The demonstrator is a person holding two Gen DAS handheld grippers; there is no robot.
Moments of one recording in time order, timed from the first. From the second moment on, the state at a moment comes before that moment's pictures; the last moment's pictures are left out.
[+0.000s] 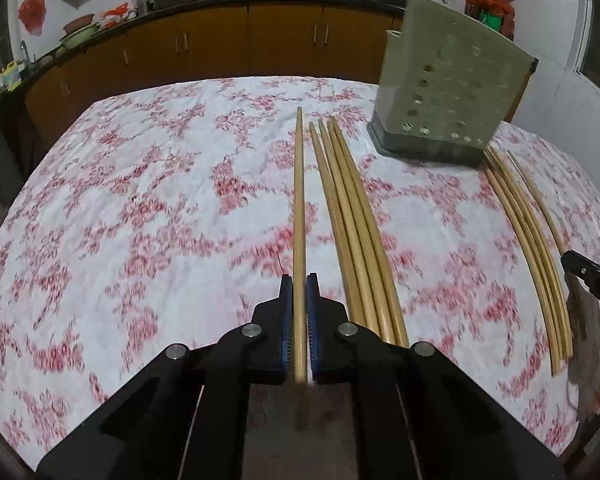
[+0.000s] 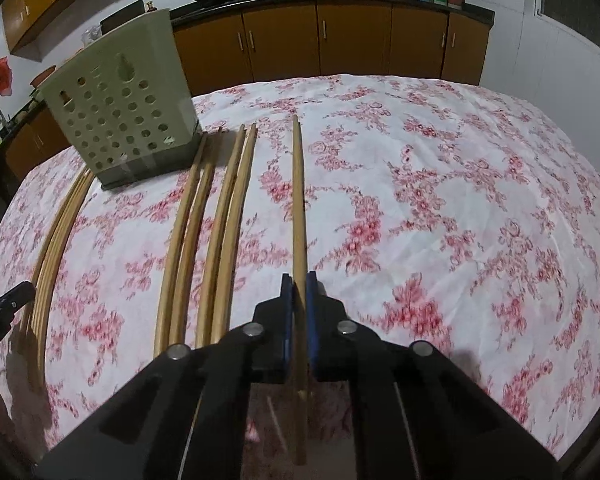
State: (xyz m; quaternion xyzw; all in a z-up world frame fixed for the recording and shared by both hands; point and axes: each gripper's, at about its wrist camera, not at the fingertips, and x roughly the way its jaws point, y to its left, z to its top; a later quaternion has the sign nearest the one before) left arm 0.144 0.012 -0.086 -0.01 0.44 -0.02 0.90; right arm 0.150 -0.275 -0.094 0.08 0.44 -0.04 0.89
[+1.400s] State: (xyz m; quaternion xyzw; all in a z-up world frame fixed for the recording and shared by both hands) left arm 0.138 0.033 -0.005 -0.04 0.34 -0.03 0.94; right arm 0.136 -0.291 -0.011 0.07 0.33 -0.04 0.94
